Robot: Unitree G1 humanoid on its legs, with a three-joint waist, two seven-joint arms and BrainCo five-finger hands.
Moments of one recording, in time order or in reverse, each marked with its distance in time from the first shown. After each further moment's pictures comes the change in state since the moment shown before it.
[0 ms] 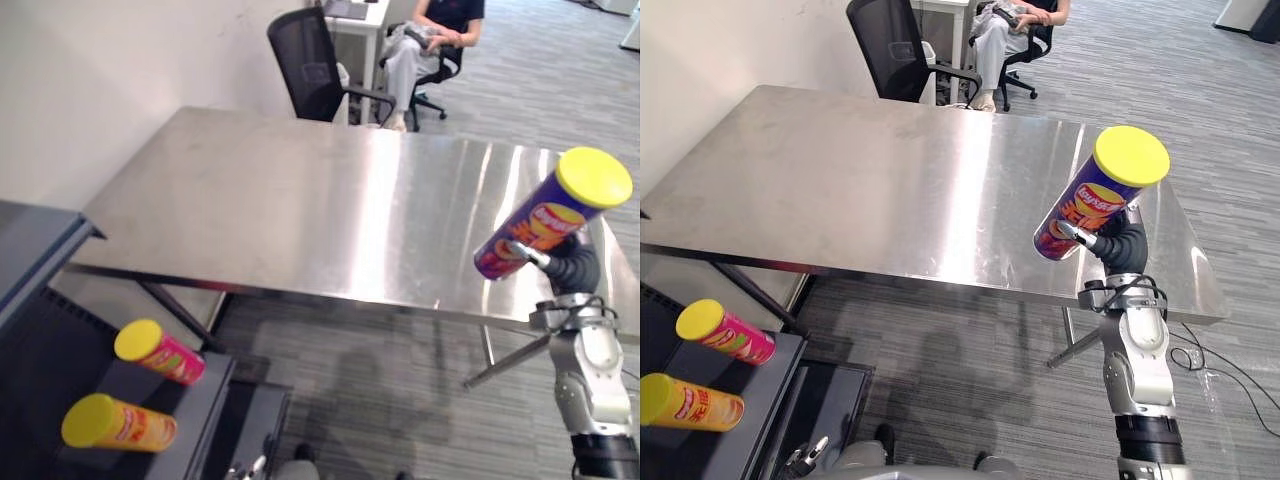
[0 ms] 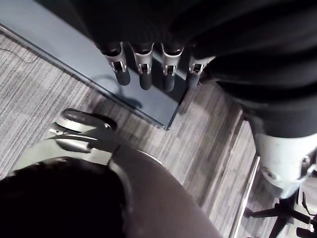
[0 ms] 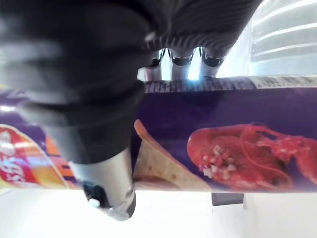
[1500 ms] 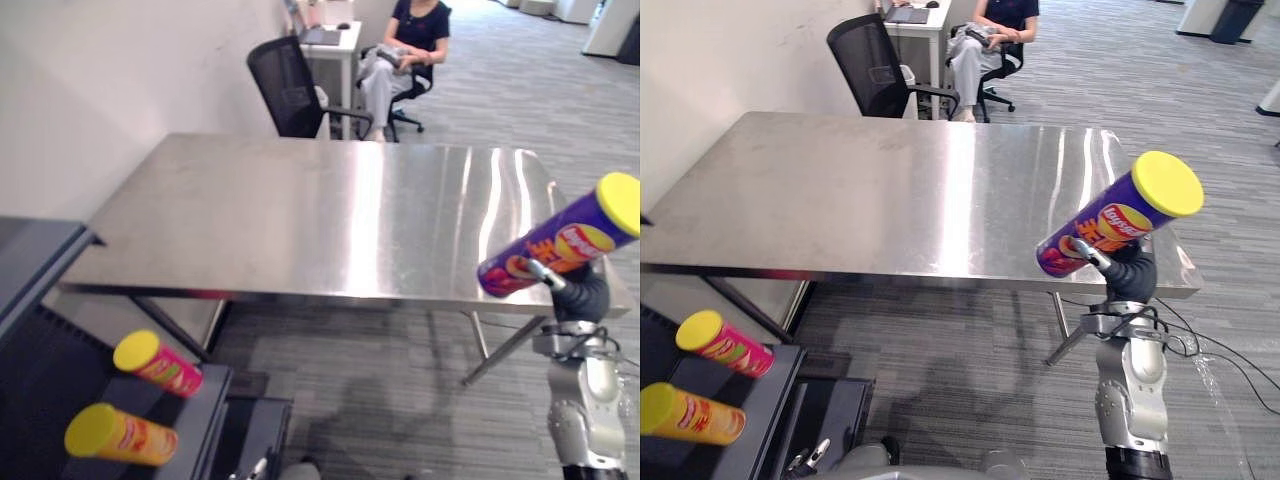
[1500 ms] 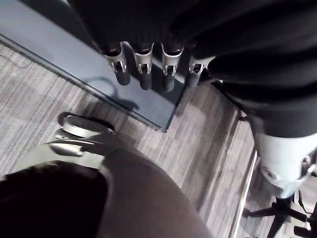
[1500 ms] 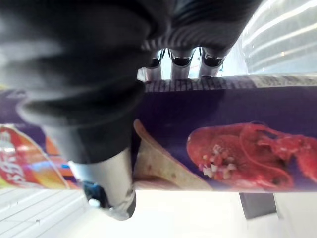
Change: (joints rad) left arm -0.016 -0.027 0.011 0.033 -0.023 0.019 0.032; right arm 0.062 0.120 0.039 -0.091 0.076 -0.024 0.007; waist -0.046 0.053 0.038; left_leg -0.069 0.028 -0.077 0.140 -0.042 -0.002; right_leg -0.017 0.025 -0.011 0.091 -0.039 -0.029
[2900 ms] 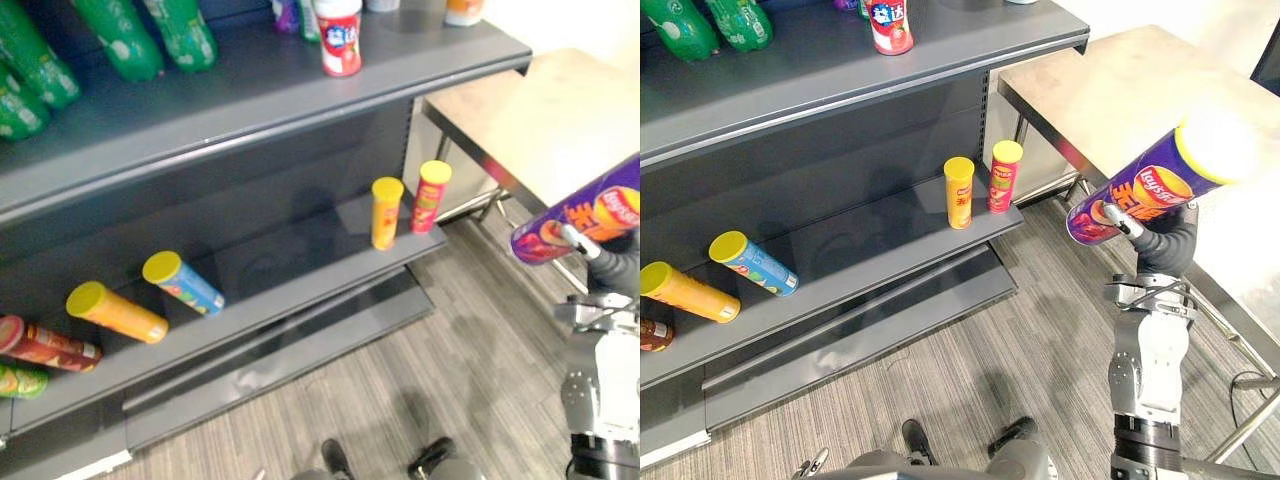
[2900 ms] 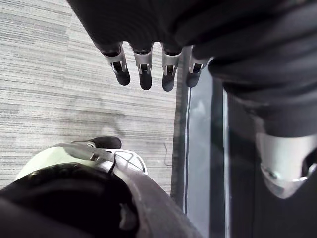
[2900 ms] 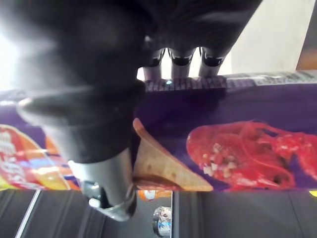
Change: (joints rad) left arm 0.024 -0.034 0.035 0.044 -0.068 -0.051 -0.046; right arm -0.101 -0.038 -0.156 0.033 -0.081 -0.036 -0.076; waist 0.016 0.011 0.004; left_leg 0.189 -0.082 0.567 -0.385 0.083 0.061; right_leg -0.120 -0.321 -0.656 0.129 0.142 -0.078
